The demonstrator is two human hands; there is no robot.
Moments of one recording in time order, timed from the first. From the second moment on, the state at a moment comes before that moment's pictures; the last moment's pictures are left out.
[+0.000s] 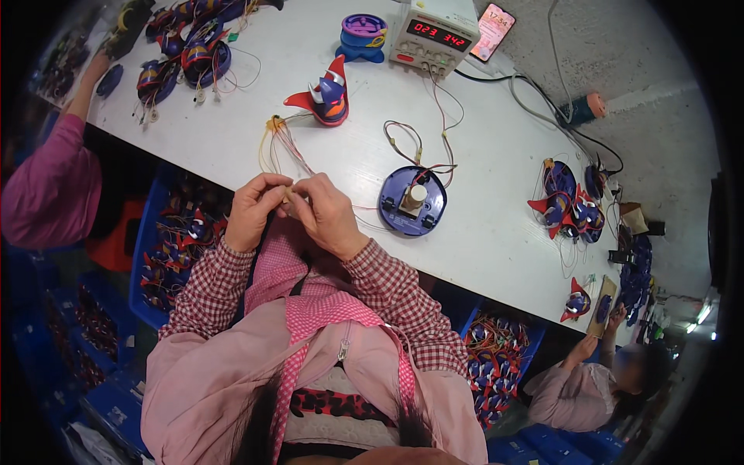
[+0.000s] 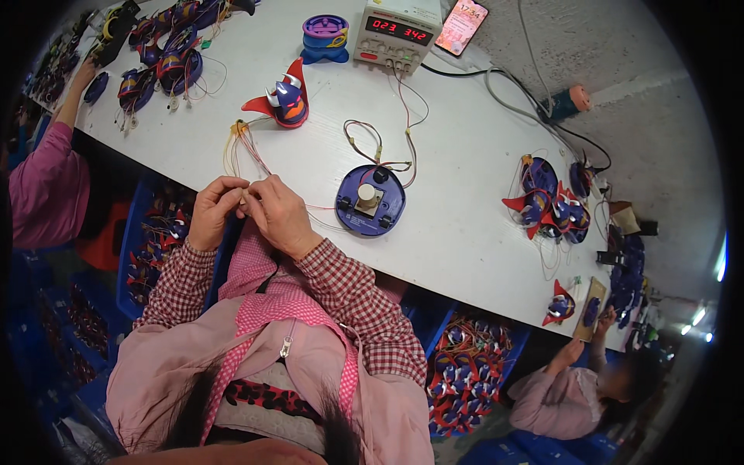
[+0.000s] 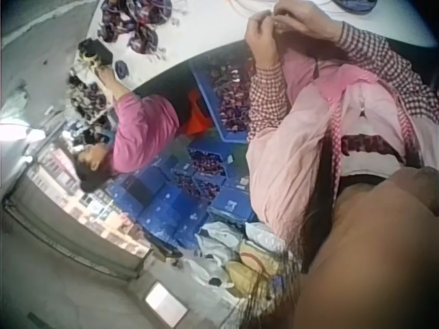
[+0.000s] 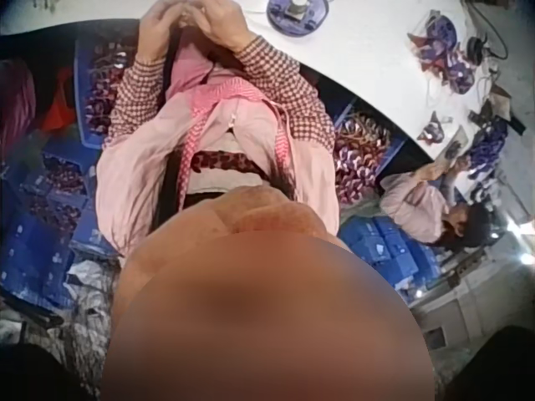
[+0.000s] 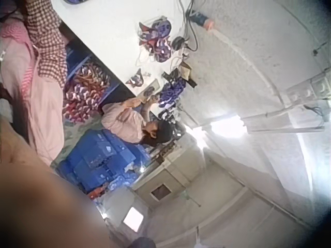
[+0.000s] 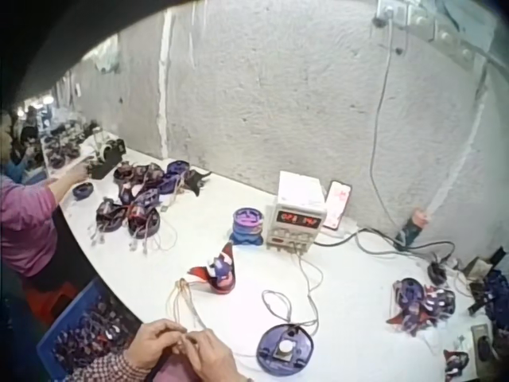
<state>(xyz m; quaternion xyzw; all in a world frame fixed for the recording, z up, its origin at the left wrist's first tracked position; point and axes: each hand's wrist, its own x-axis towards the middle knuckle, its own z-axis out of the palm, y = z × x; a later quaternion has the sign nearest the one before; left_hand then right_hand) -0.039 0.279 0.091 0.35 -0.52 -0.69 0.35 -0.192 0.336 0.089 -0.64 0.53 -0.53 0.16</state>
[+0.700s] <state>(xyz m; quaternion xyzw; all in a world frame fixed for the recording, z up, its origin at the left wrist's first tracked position) -0.039 0.275 0.083 0.34 -0.55 -0.68 0.34 -0.191 0.336 0.088 -0.66 0.53 -0.51 0.17</state>
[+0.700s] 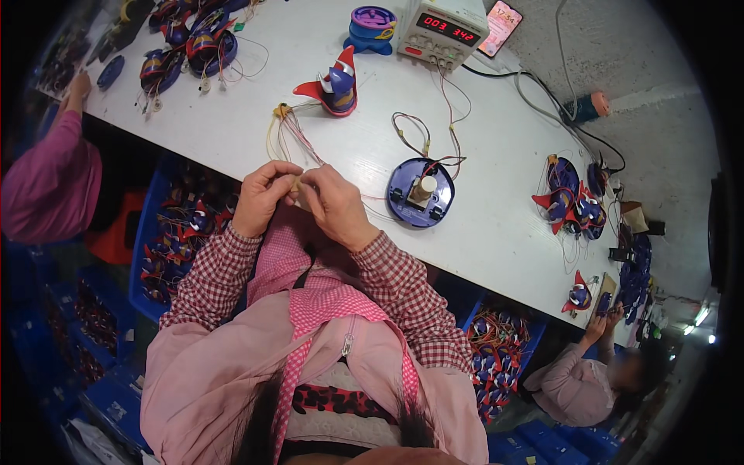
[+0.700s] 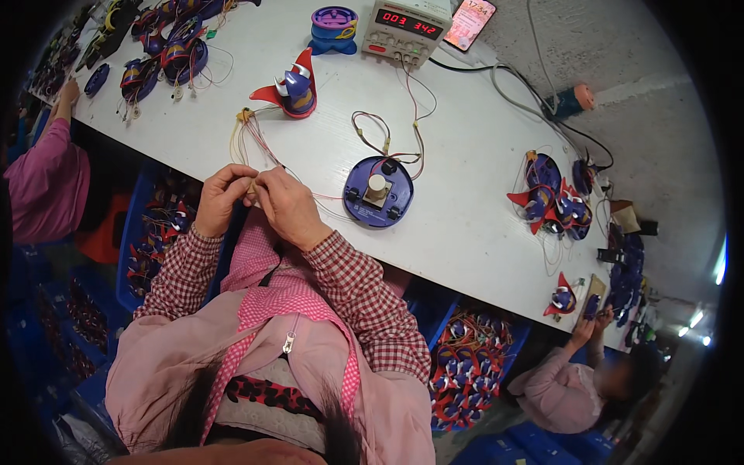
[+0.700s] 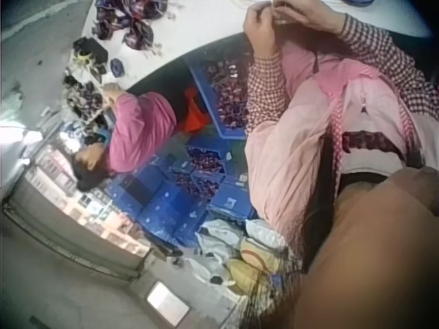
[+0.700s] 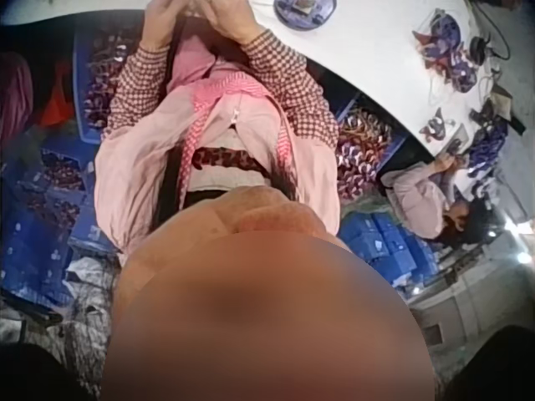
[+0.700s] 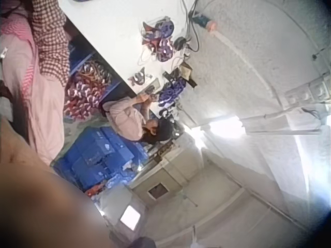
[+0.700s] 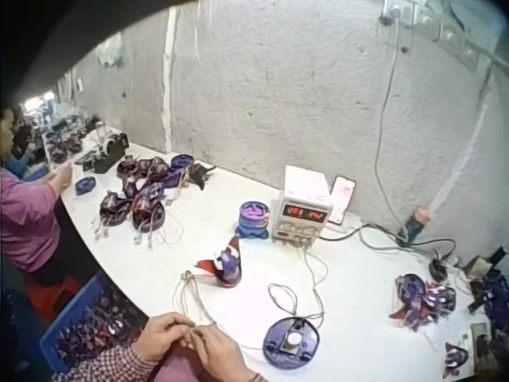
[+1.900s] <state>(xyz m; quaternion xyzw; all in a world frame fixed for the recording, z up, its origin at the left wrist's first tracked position) -0.181 0.316 0.076 0.18 -0.89 -0.32 0.27 -0.292 0.404 0.117 -0.53 0.71 -0.46 0.08</state>
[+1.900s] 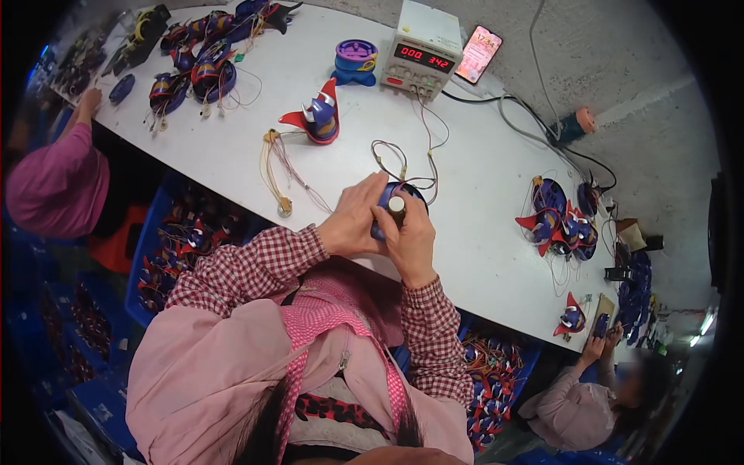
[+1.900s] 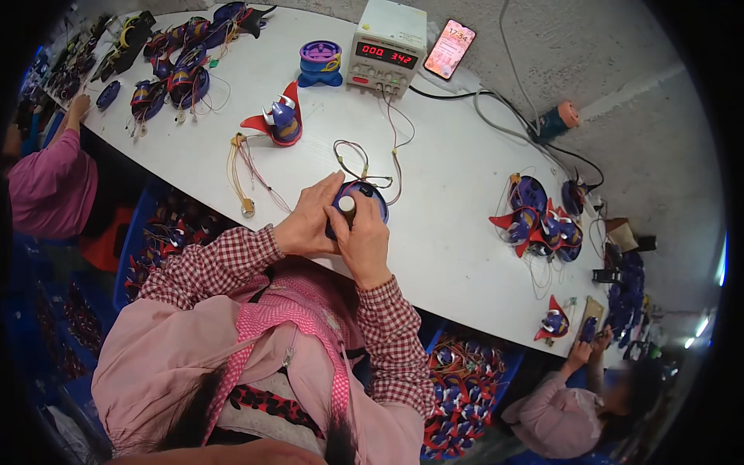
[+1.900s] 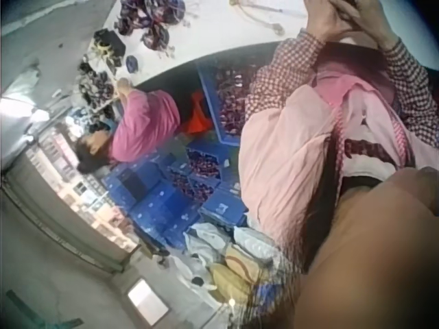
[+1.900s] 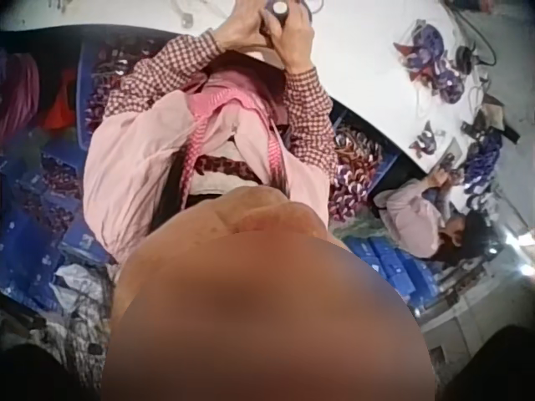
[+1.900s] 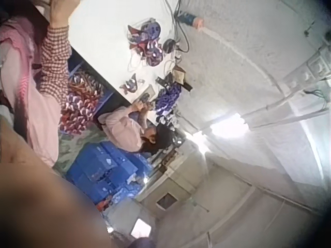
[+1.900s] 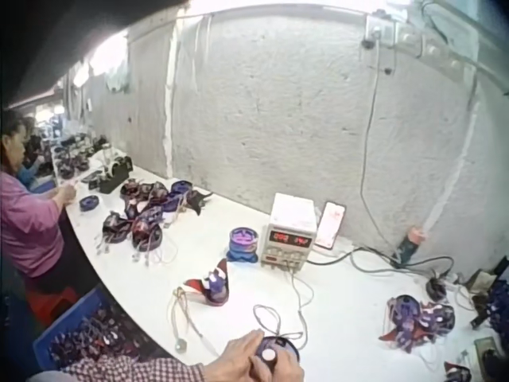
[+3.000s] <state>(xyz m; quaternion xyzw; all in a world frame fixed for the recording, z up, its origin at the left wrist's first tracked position) -0.068 0.164 0.088 0.38 -0.88 -0.07 0.27 -0.327 0.457 0.130 -0.40 0.75 -0.53 -0.06</state>
